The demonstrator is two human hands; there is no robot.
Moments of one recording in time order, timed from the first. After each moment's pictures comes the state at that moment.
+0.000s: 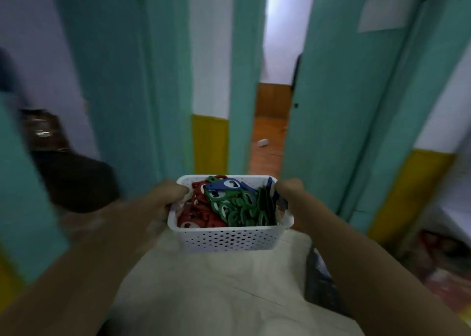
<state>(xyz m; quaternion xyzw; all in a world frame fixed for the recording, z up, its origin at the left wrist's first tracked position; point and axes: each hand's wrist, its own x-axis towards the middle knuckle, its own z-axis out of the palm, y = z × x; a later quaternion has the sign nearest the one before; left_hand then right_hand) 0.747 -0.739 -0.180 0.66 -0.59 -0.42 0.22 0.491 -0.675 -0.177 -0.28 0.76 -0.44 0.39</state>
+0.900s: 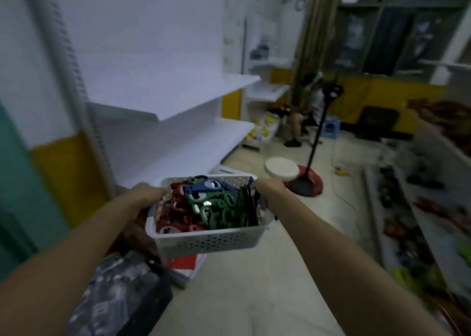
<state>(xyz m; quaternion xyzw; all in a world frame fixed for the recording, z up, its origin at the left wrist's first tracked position) -0.011 -0.583 -0.203 0.13 -0.88 -0.45 -0.12 0.009 -0.313 -0.204 0.28 0.78 -0.56 0.04</state>
